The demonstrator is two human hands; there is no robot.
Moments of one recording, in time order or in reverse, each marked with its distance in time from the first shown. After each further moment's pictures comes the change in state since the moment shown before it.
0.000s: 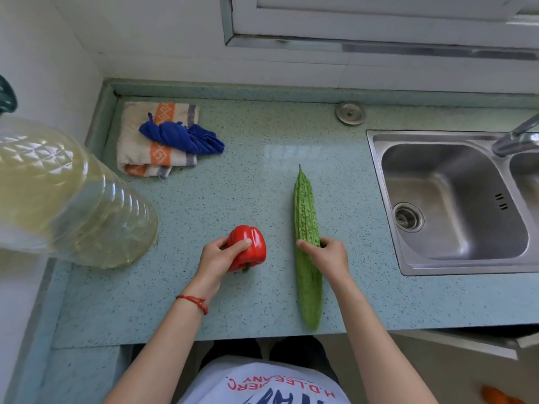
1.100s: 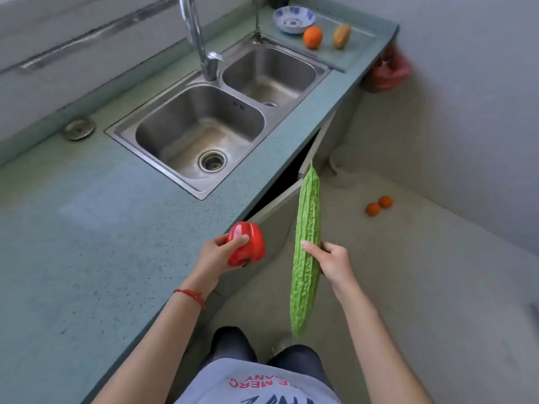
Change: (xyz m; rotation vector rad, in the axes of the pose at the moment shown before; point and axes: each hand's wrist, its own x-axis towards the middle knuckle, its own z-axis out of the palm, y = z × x) left_hand -0.171 -0.108 0.238 0.560 -0.725 0.074; right_hand -0.226 0.281 -0.157 0.893 0.631 0.242
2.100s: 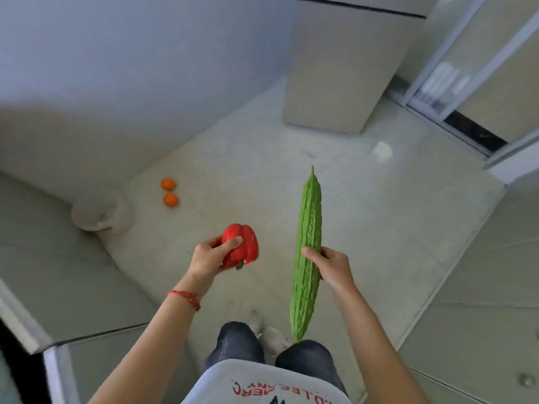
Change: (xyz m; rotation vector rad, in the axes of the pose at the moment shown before) left_hand -0.020 -0.054 0.378 0.919 -0.997 -0.021; right_hand -0.123 0.129 -0.212 0.677 1.127 0.254
